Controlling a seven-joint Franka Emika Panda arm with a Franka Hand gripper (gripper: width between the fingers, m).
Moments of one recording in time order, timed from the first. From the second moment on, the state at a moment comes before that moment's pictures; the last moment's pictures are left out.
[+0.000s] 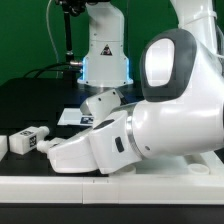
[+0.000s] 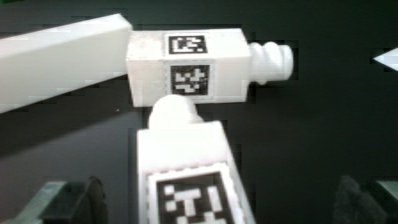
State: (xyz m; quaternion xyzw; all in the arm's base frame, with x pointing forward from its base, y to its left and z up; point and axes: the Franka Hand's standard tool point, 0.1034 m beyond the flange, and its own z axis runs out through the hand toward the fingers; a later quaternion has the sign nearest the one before) arm 0.537 -0.084 0.017 0.73 0.39 -0.50 0.25
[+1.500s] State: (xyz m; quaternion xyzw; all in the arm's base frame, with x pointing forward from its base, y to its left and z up) arm 0.556 -0.057 0.113 0.83 0.41 -0.32 0.21
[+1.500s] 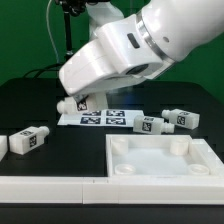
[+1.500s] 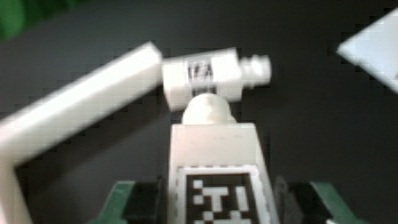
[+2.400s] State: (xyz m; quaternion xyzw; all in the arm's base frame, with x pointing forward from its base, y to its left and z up) arm 0.602 0.059 0.166 0.95 0.29 -0.10 0.08
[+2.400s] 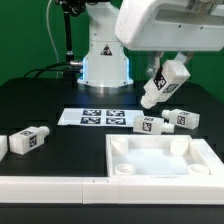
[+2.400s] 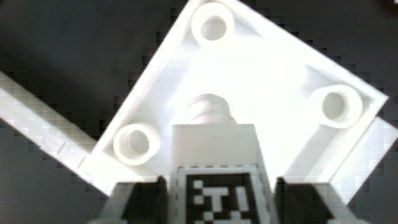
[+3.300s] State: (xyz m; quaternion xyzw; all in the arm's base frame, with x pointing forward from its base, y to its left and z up) arm 0.621 0.047 0.142 0.98 0.13 0.16 -0.02
